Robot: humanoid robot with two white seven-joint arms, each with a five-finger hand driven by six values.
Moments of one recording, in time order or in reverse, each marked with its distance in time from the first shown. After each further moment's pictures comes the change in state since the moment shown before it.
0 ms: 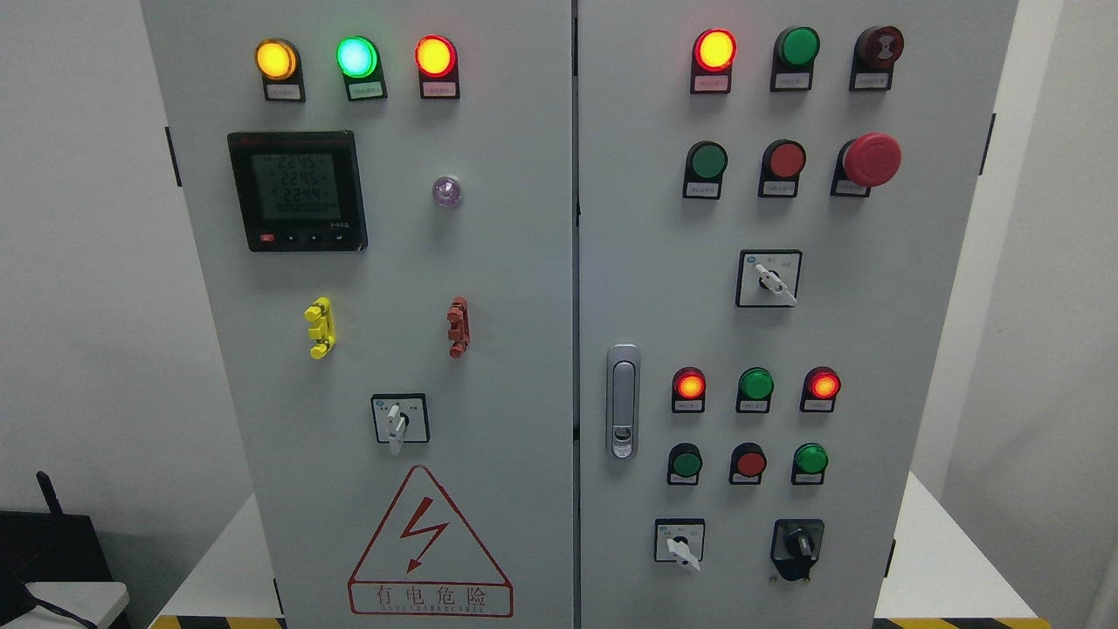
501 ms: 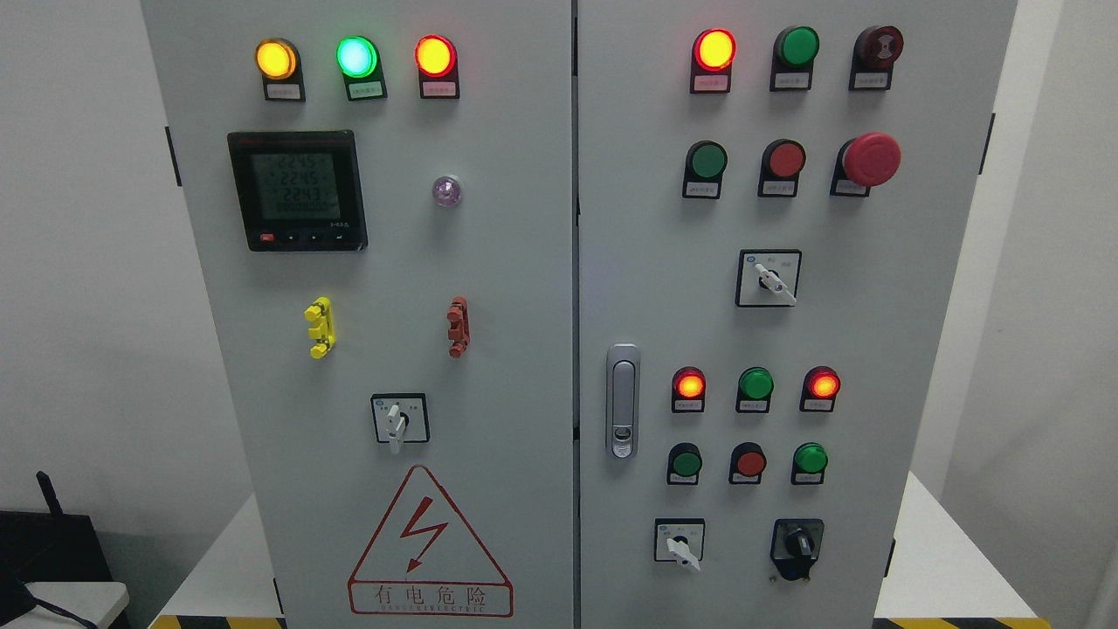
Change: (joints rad) left arm -0.005 0.000 0.000 -0.016 0.013 0.001 0.003; right arm 0.000 0.000 0.000 0.000 0.000 0.000 0.000
